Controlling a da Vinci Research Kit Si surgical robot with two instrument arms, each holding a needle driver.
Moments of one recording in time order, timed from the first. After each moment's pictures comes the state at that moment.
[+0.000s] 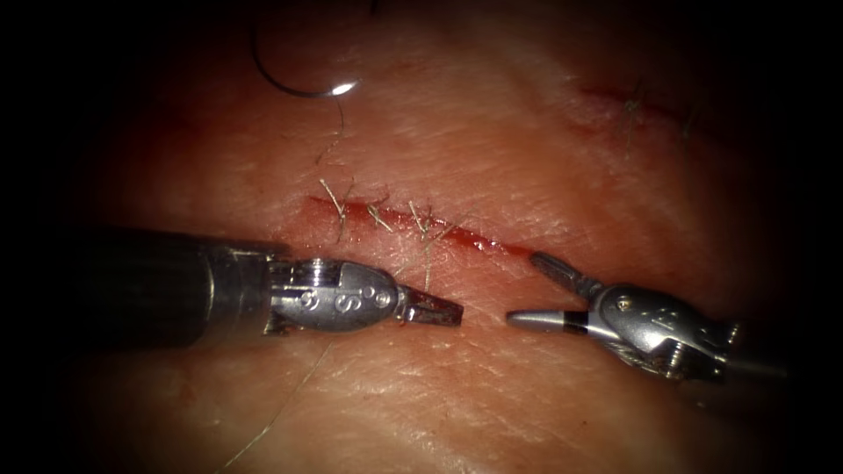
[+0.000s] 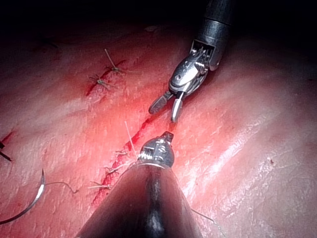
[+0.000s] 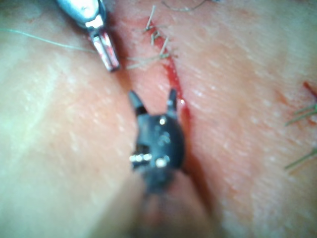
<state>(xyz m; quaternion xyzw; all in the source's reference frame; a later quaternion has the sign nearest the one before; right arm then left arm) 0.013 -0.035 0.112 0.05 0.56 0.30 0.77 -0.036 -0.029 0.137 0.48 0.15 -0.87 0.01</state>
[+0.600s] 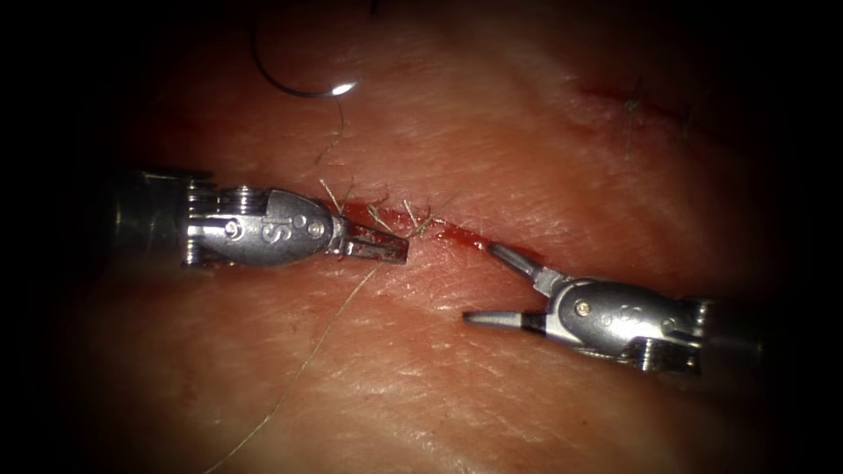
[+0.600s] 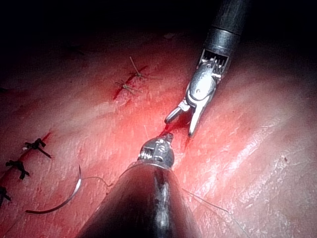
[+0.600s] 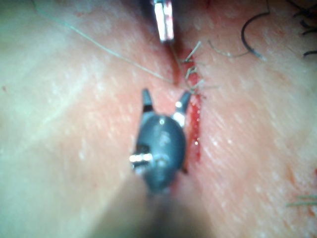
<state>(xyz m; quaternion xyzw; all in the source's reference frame) 0.019 -0.035 0.110 -0.03 0.57 0.17 0.81 -0.031 -0.024 0.133 0.47 0.13 -0.87 -0.01</state>
